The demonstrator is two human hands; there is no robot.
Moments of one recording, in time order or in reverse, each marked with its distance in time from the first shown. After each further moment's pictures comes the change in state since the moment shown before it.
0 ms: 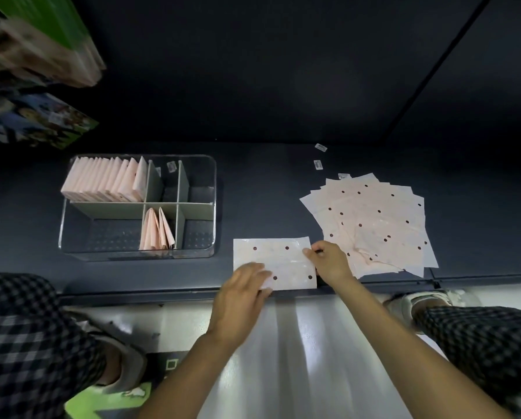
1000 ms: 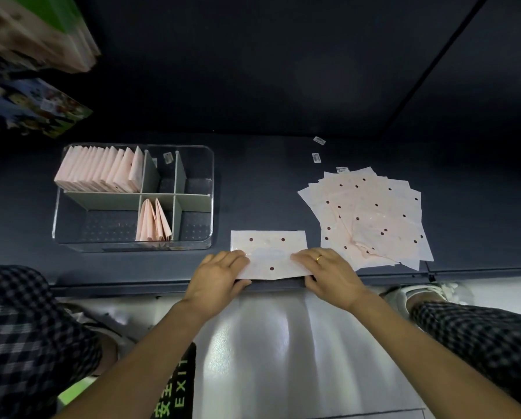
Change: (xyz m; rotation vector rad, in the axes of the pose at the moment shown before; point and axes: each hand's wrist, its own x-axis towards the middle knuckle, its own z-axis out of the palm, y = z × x) left_hand 0.014 -0.045 -0.014 0.300 -0.182 0.131; right_hand -0.028 0.032 -0.012 -0.656 0.053 -0.932
